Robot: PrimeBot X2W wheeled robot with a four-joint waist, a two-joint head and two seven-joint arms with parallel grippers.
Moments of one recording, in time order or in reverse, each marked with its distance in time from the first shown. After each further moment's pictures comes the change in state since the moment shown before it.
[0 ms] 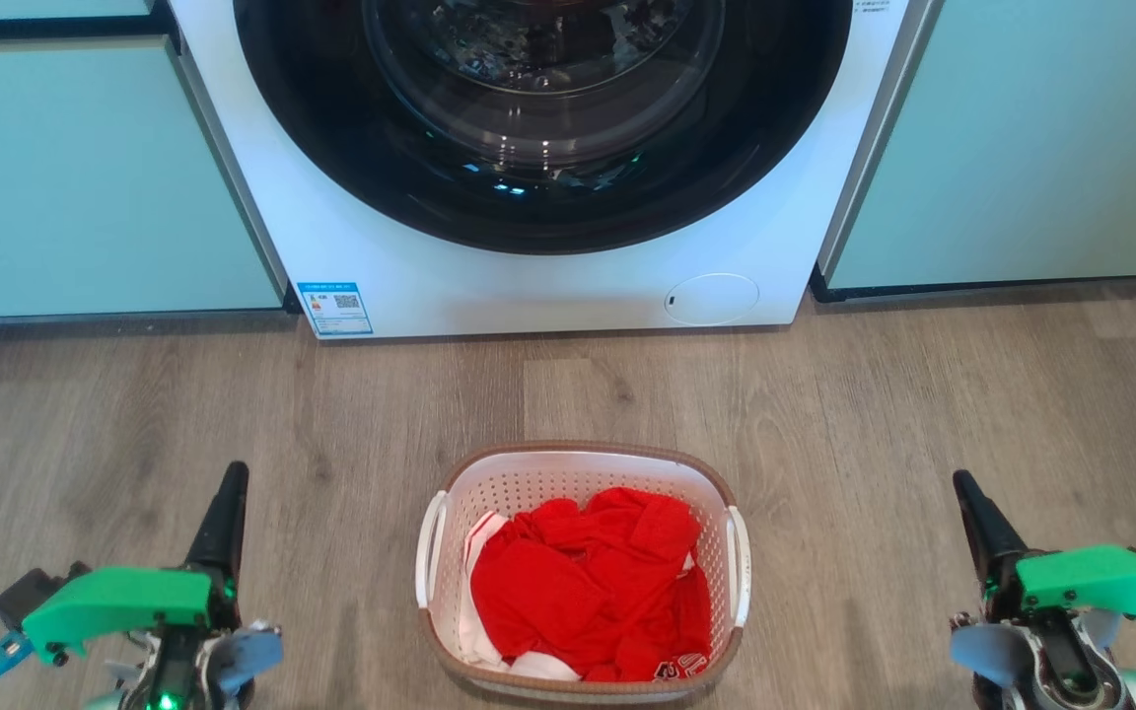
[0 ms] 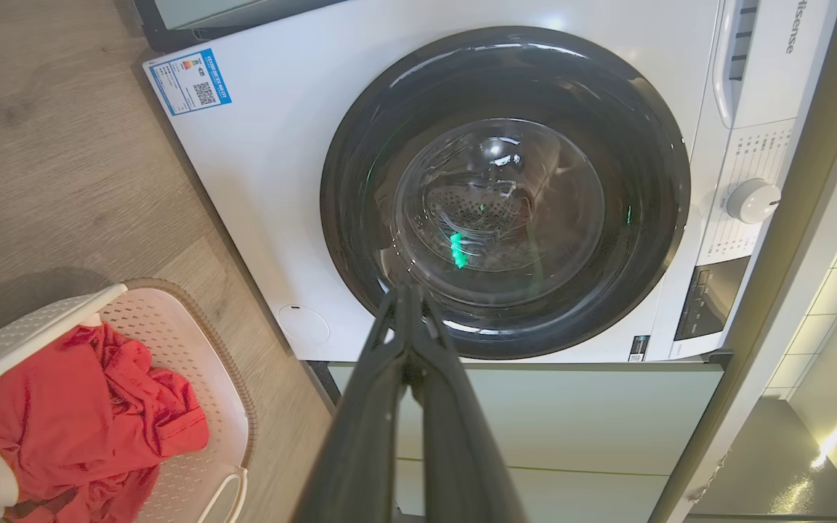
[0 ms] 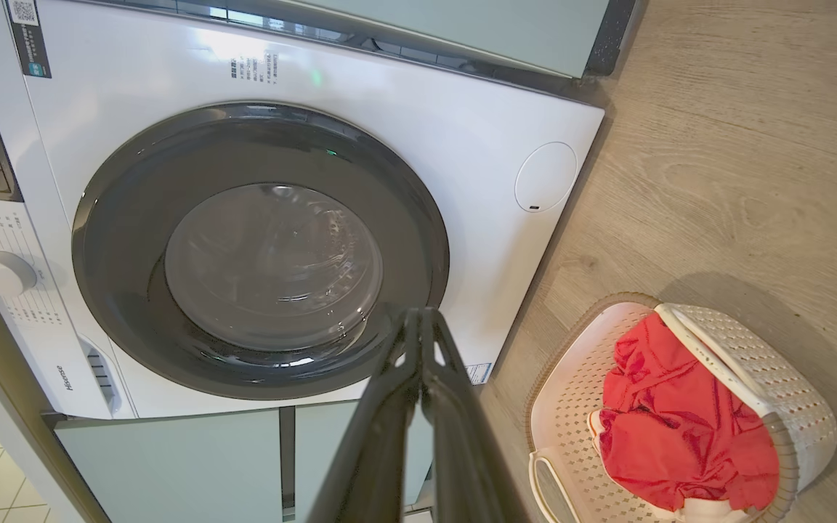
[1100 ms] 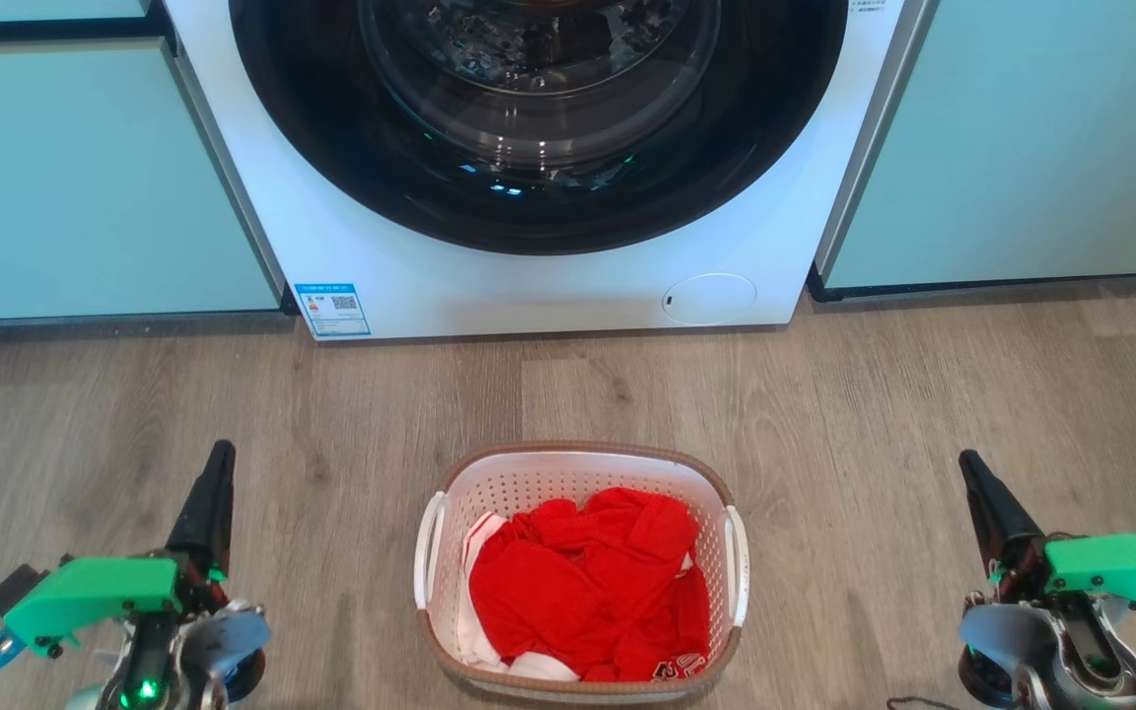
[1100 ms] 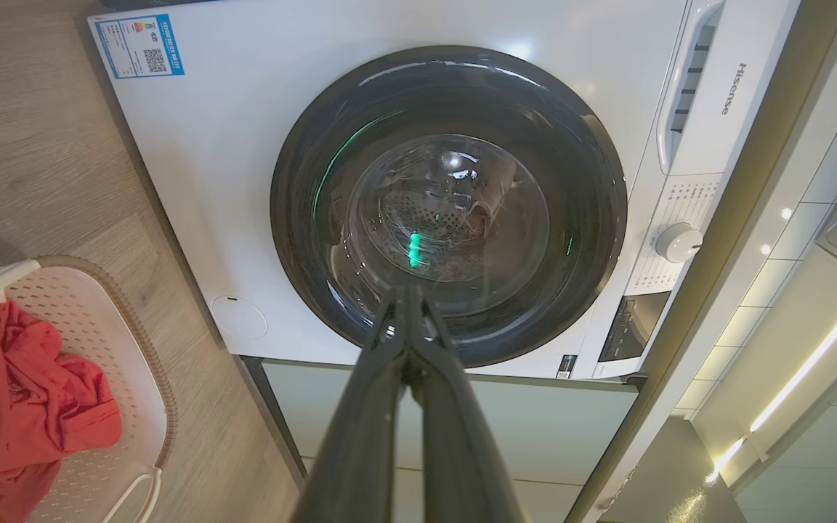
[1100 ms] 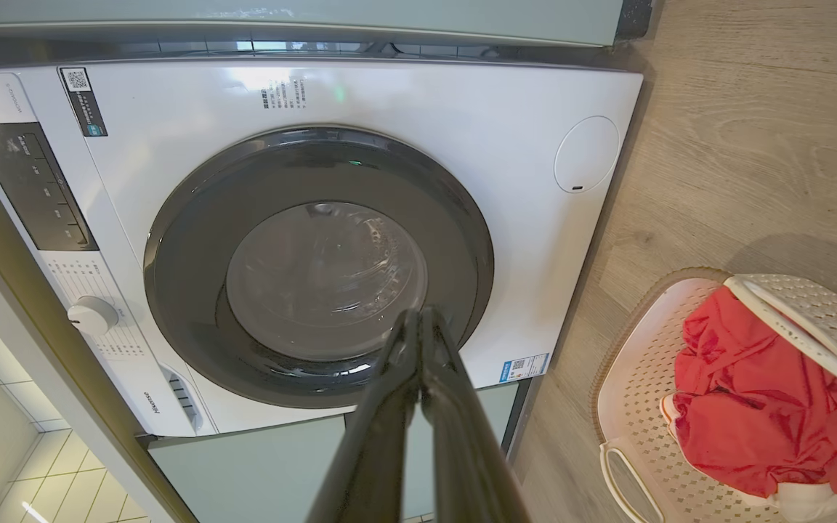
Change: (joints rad) left arm -0.028 -0.002 0.037 0.001 -0.159 -0.017 0.044; right arm -0.020 0.000 -0.030 -0.010 0.162 0.000 0.047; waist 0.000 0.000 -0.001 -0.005
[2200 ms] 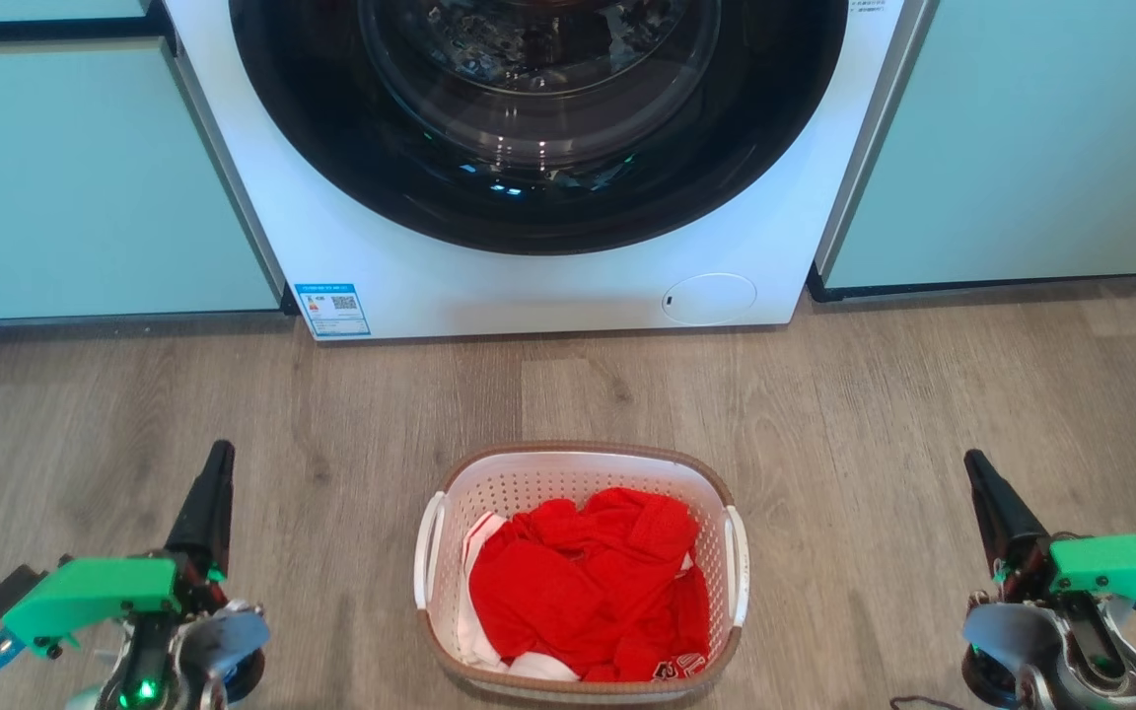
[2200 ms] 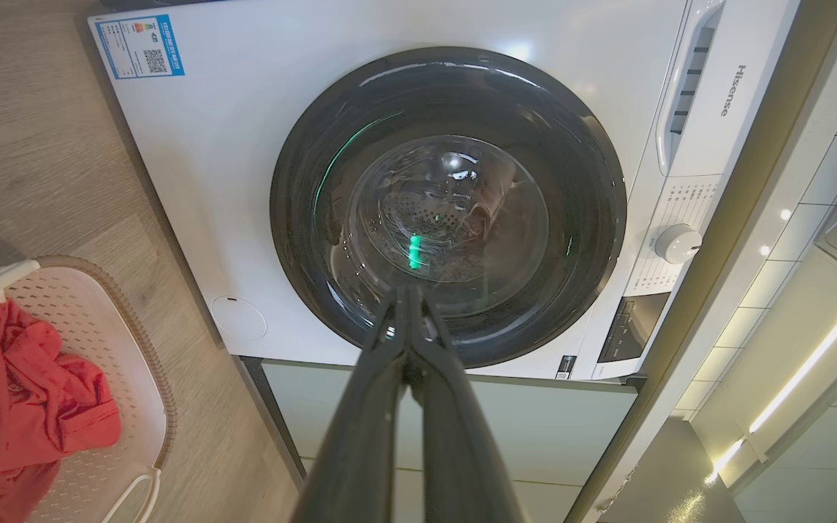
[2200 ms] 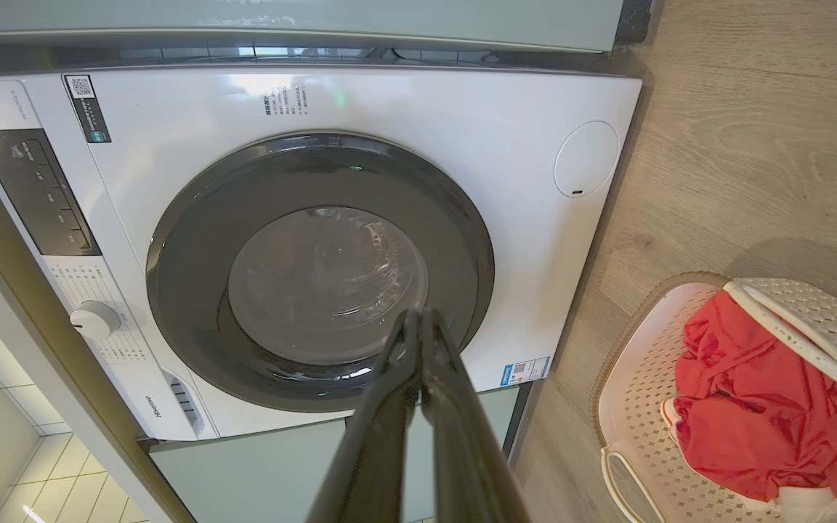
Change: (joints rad) left arm 0.000 -0.002 0.005 0.000 0.001 0.000 0.003; right arm 0.000 0.000 -0.010 0.000 -0.002 0.000 0.001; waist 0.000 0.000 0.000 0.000
